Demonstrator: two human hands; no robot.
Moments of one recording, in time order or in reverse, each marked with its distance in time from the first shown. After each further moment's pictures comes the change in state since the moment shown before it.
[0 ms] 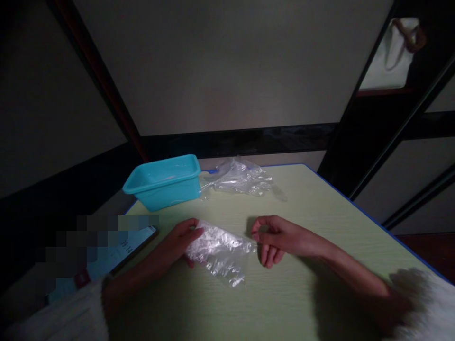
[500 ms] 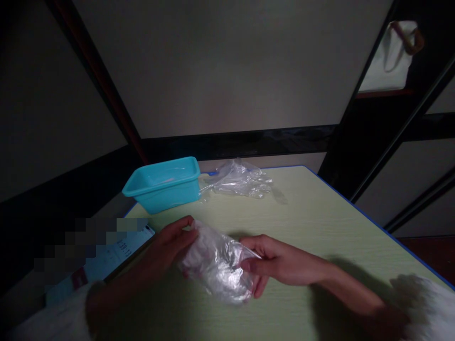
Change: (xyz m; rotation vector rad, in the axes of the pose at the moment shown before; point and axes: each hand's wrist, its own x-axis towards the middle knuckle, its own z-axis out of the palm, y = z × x) left_hand -0.026 0.014 -0.002 -0.149 -0.127 0.264; right_hand -0.010 -0.008 0.026 0.109 -0.263 -0.219
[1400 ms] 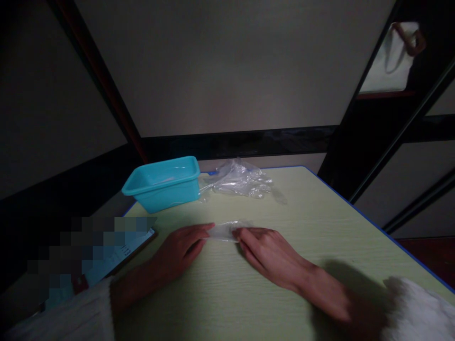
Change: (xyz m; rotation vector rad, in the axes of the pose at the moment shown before) left_hand 0.015 -0.039 -0.016 1.023 -0.009 0.630; right_hand 0.013 0.018 0.001 -1.225 0.486 -0.350
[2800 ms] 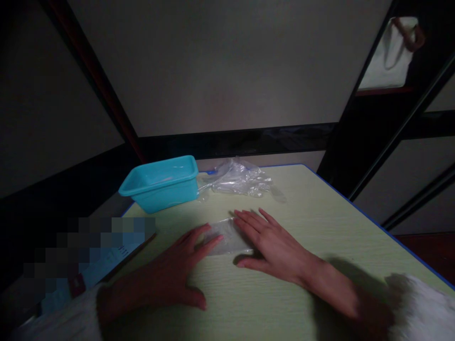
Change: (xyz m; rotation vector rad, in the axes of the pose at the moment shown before) left_hand -0.010 0.014 -0.015 -0.083 -0.500 -0.106; right_hand -0.003 0.016 -0.005 -0.147 -0.076 -0.029
